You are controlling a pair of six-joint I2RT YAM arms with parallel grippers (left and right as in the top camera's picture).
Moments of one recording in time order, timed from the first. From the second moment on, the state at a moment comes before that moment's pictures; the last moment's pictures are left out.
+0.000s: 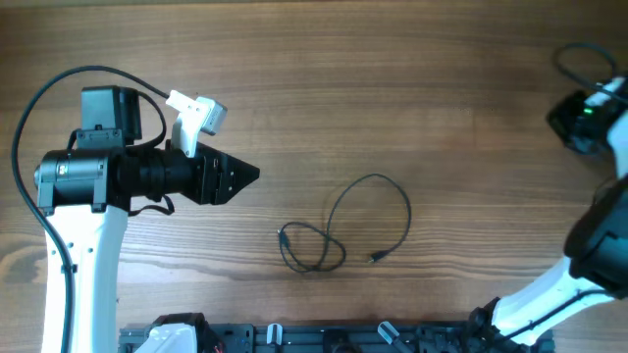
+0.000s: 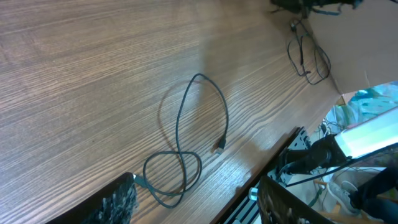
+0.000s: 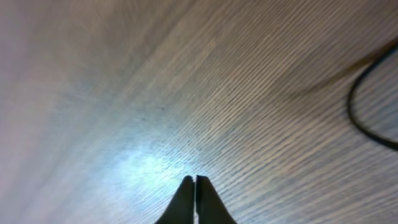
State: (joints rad) left arm 0.04 1.25 1.34 -1.29 0.78 0.30; right arm -0.52 1.96 1.40 -0.61 -0.26 0.37
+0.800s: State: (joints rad) left arm 0.04 1.25 1.34 -1.29 0.78 0.30; right arm -0.59 2.09 1.40 -0.49 0.07 0.41
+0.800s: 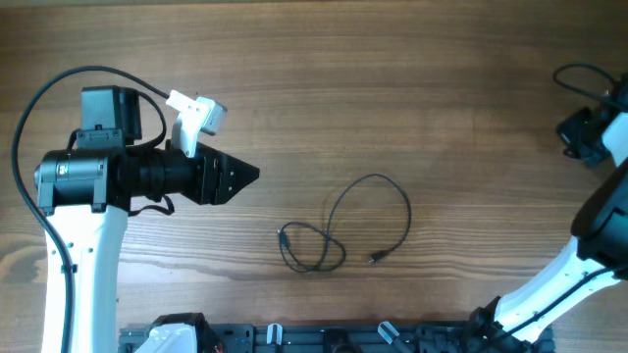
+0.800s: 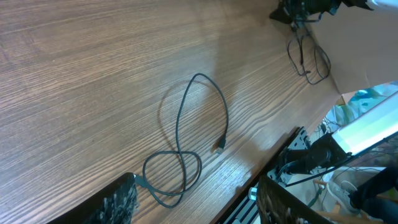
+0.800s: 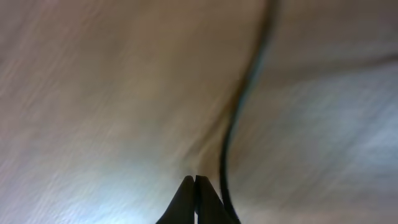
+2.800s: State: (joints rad) left arm 0.04 1.34 1.34 -1.09 0.45 0.08; right arm 0.23 2.09 1.40 -1.11 -0.60 -0.21
